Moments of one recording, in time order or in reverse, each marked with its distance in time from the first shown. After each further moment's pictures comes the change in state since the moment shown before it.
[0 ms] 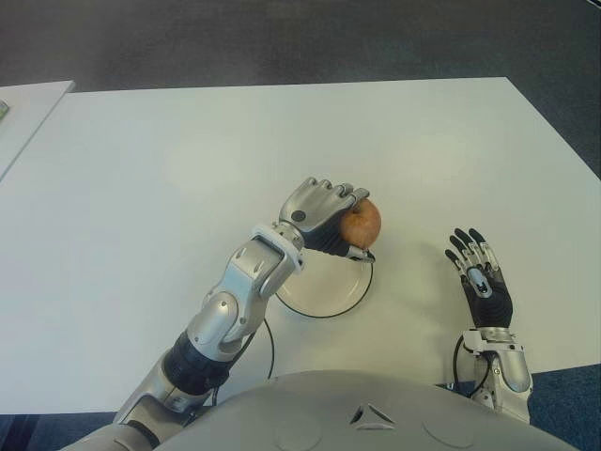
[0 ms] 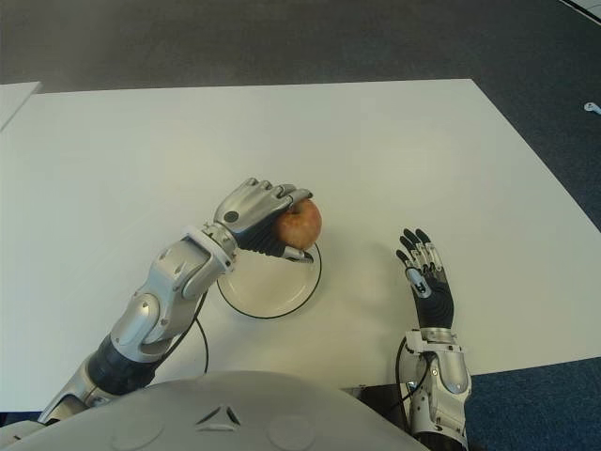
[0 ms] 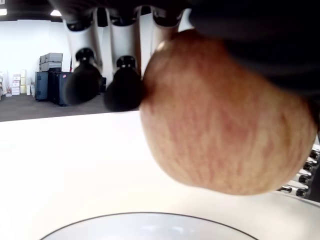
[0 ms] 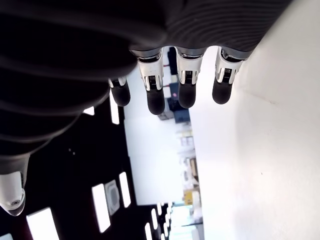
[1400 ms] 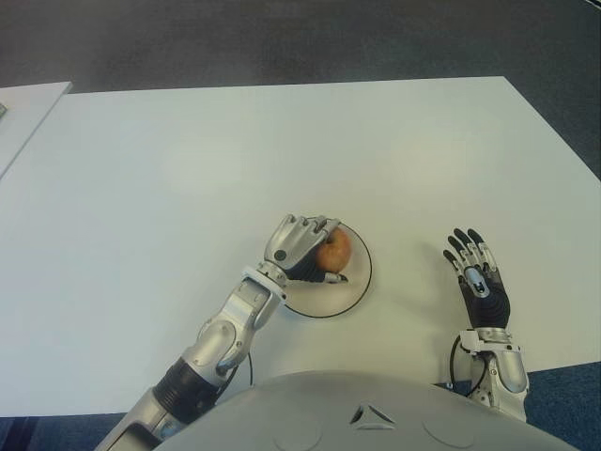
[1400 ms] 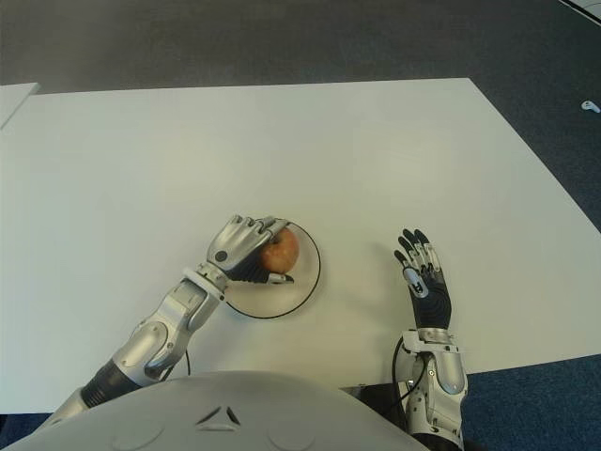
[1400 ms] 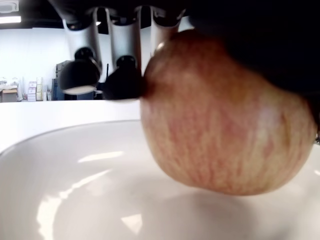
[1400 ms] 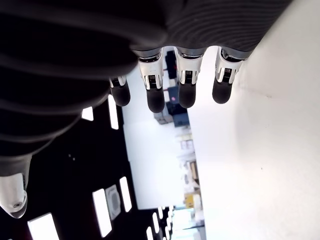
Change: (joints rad) left arm 0.188 0.090 -0.040 0.285 0.032 -0.047 0.513; right arm 0.004 0.016 -0.001 -0.017 -0.005 0.013 -0.009
